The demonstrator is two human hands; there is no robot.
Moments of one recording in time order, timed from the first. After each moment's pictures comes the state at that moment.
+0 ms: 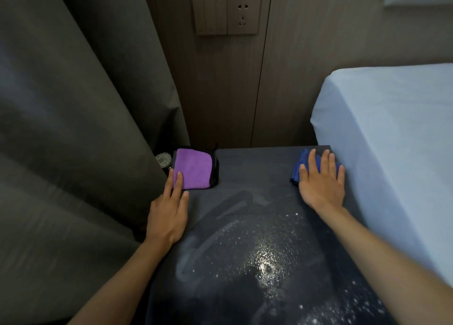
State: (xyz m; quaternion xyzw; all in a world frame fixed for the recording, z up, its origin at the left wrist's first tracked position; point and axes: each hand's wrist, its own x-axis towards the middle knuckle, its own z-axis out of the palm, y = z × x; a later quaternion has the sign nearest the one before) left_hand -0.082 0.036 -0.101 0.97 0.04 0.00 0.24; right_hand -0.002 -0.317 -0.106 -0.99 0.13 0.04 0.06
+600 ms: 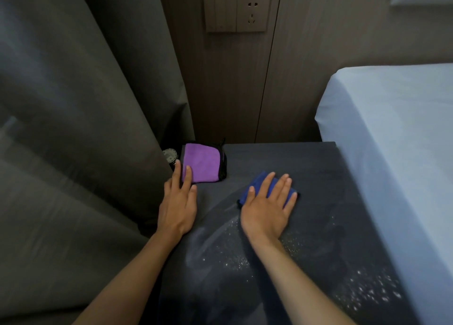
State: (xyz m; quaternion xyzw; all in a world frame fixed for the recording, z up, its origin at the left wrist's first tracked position) left_hand -0.082 0.039 -0.104 0.97 0.05 0.02 0.24; right_hand -0.087 -0.152 -0.104 -0.98 0.18 0.02 0.08
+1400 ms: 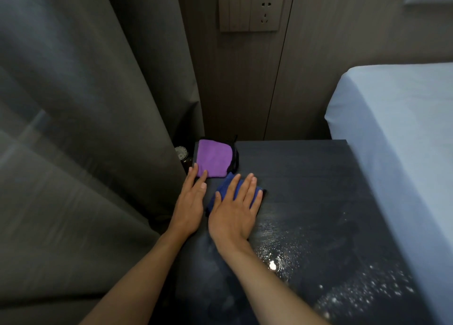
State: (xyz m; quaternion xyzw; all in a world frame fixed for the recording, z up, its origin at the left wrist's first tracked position) left_hand -0.098 0.045 -0.107 0.89 0.04 0.01 0.45; right_hand -0.113 -0.060 -0.106 -0.99 0.09 0.00 0.14
